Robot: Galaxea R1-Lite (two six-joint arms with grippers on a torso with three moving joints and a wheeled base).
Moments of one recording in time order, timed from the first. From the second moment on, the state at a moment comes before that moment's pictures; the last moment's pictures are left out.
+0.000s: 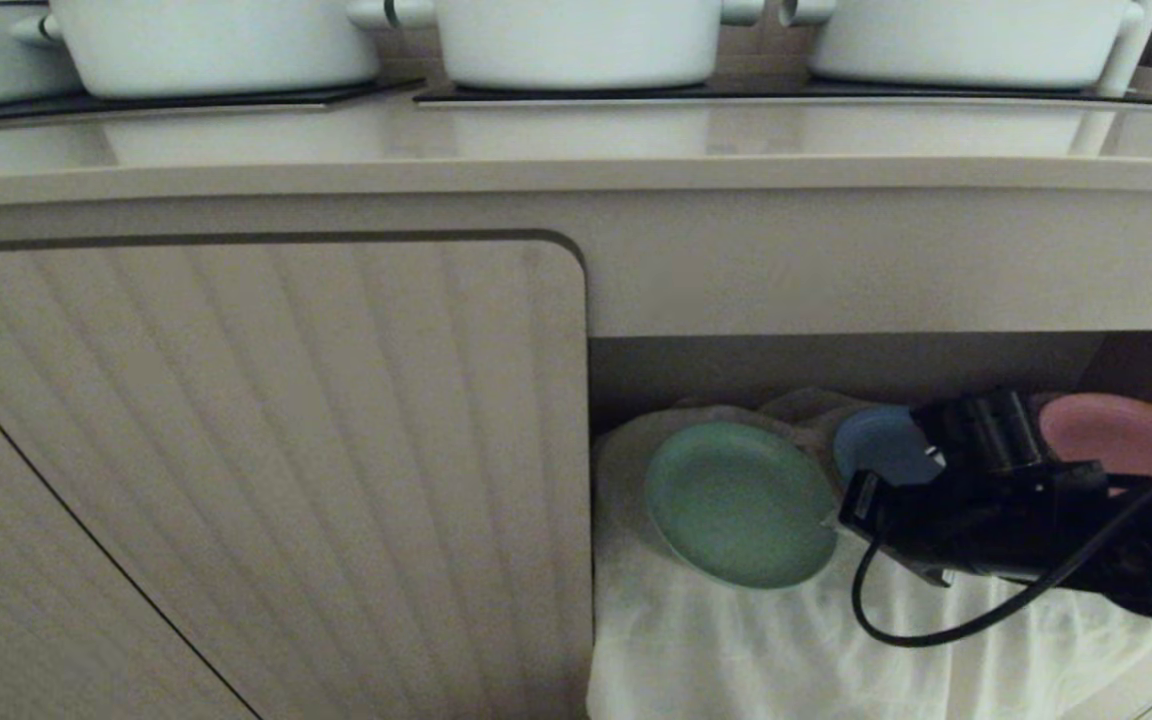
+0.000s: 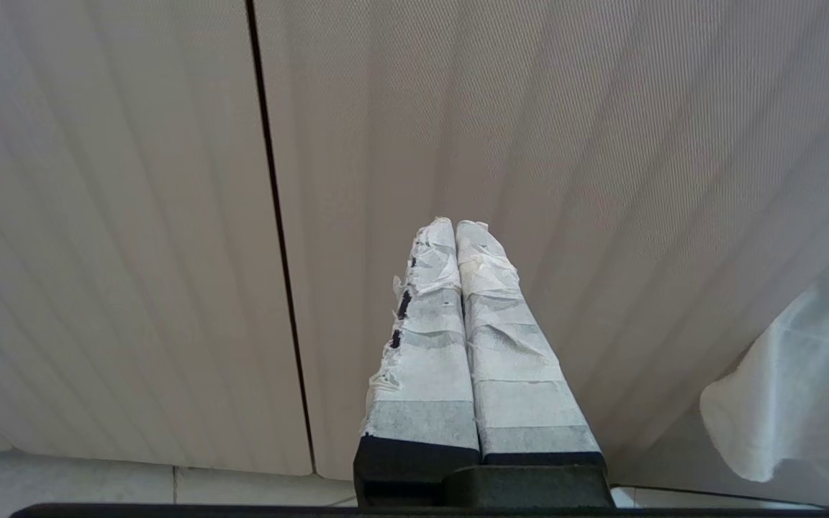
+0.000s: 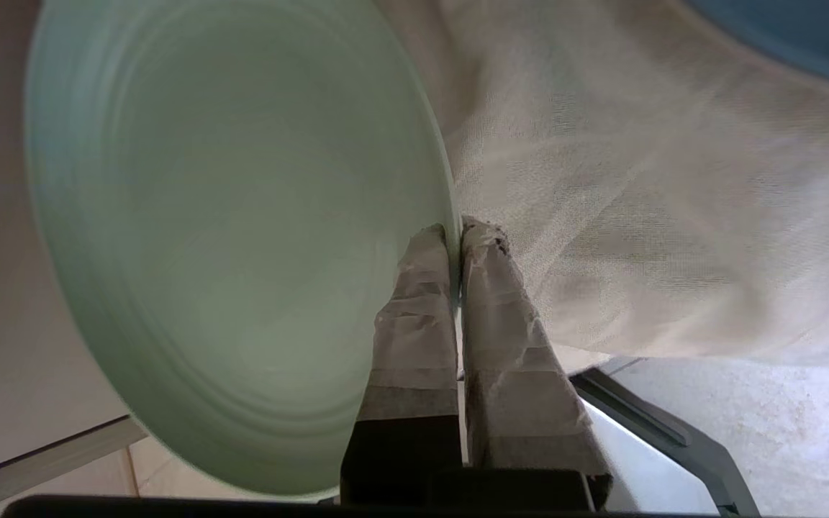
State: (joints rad) left arm 0.00 0.00 0.00 0.00 0.03 -0.11; right arm 0.29 1.83 -0.69 -0.40 0.09 0.74
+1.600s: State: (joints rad) left arm 0.00 0.00 0.00 0.00 0.03 -0.11; right arm 0.29 1.97 -0.84 -0.39 0.11 0.74
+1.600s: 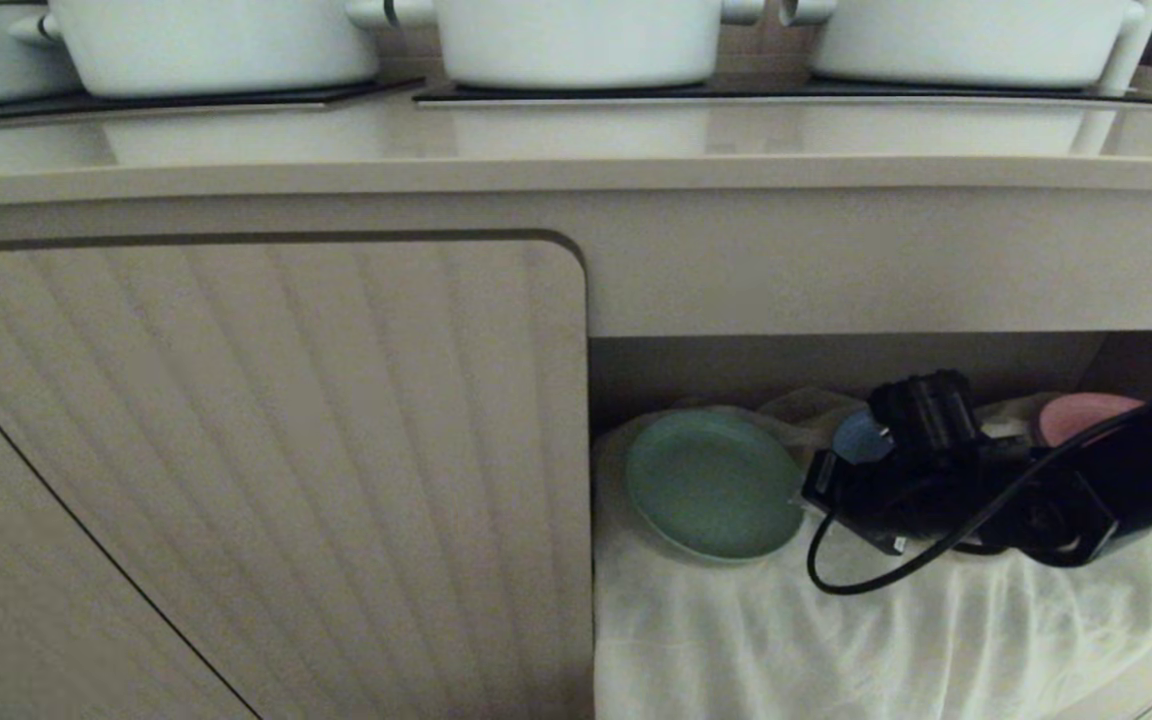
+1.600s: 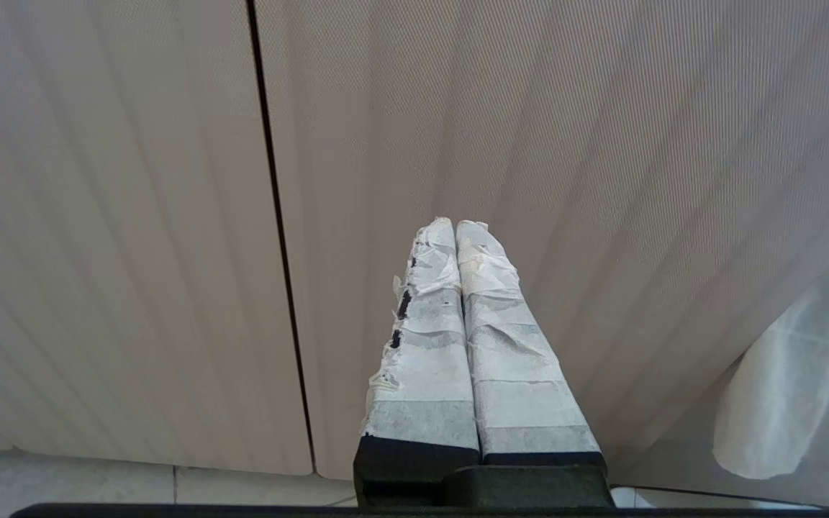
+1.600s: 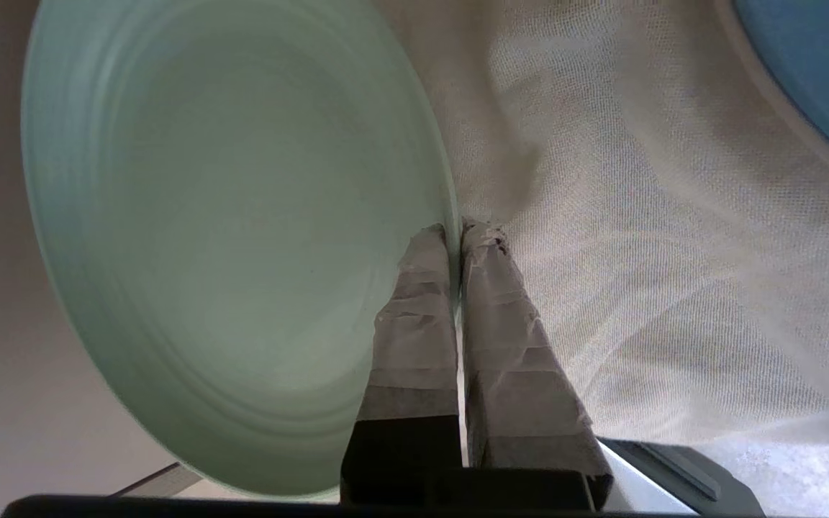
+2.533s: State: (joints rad) left arm 0.00 0.00 0.00 0.00 0.03 -0.11; right arm 0.29 2.01 -0.86 -0.39 0.11 0.73
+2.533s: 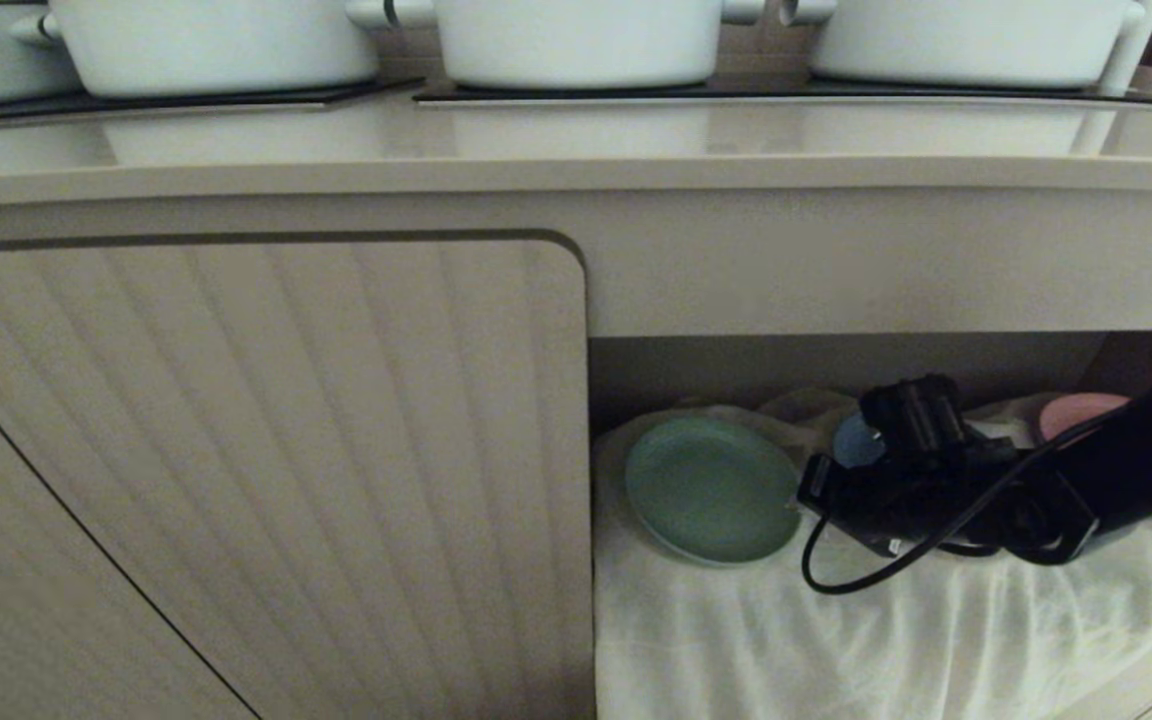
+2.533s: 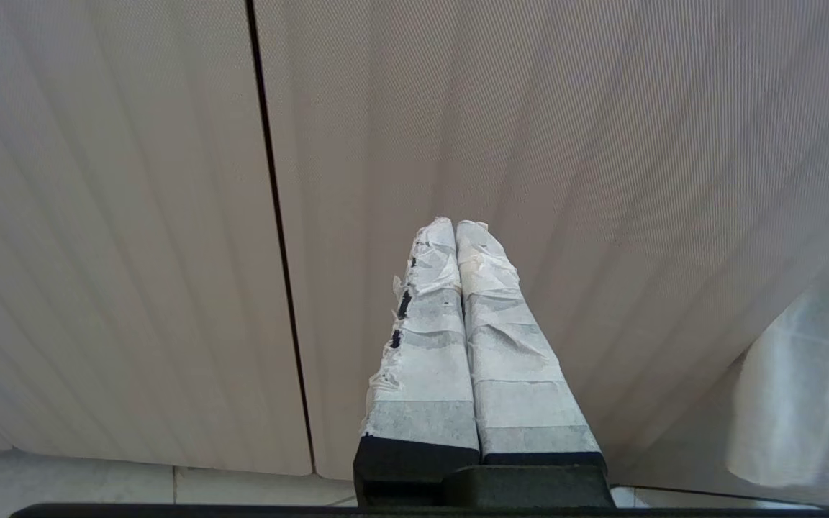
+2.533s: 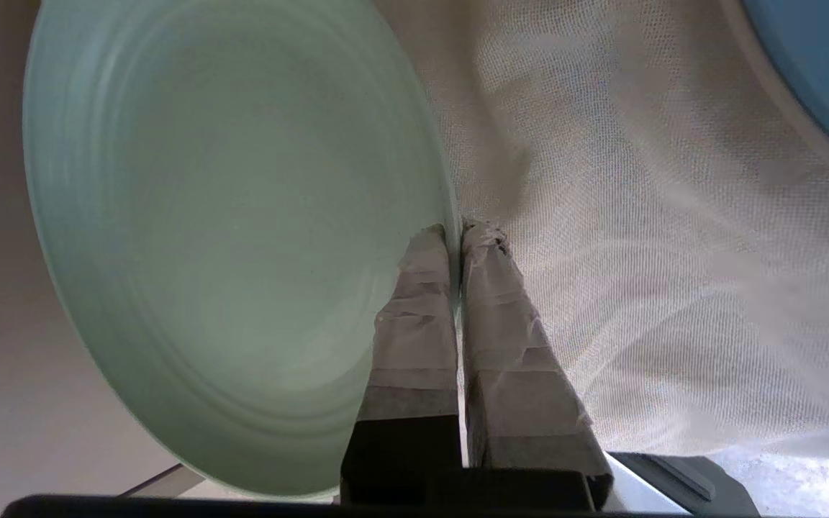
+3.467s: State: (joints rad) left arm 0.00 0.00 0.00 0.00 0.03 -0.11; right arm 0.29 2.04 -0.89 -0.38 0.11 0.73
